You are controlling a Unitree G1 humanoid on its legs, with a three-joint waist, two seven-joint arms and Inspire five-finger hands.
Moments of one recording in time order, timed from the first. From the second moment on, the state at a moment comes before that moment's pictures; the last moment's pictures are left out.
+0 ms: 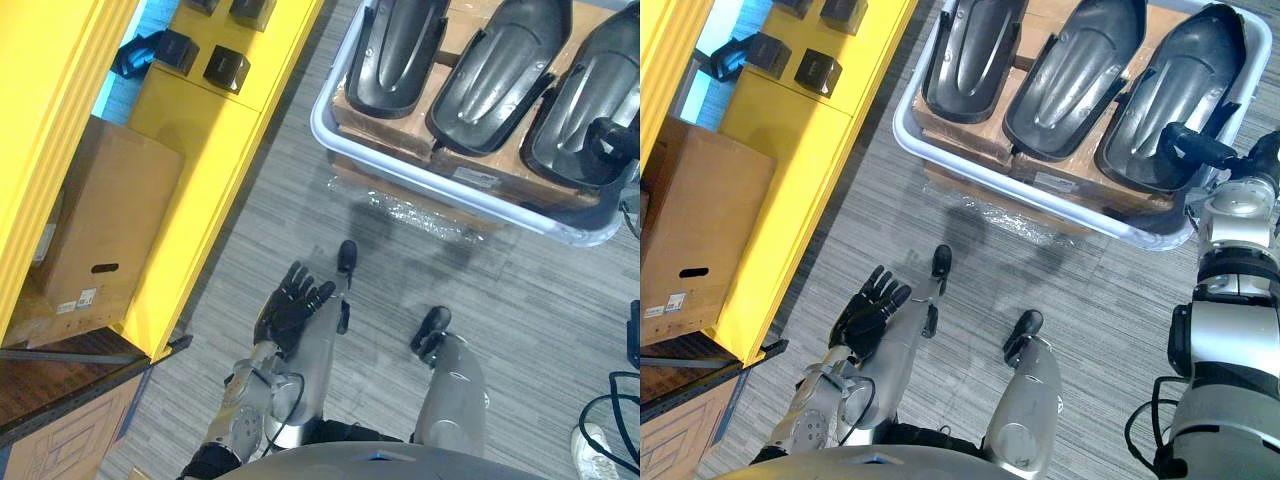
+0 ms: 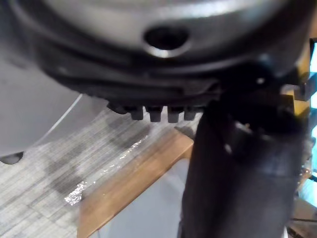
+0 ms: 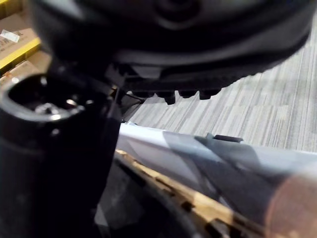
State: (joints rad) left arm 0.11 0.11 -0.32 0.44 -0.86 -0.24 -0.21; right arm -0.95 -0.92 0.01 1.13 0.16 0.15 -0.30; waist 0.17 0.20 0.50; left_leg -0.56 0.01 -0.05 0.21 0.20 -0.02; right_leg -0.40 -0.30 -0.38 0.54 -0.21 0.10
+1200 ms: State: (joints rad) left arm 0.08 0.07 -0.35 0.40 -0.91 -0.23 -0.18; right arm -0.99 -0.98 0.09 1.11 0.01 0.29 -0.29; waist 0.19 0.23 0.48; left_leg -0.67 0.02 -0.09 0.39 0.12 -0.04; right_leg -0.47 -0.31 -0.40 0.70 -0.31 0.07
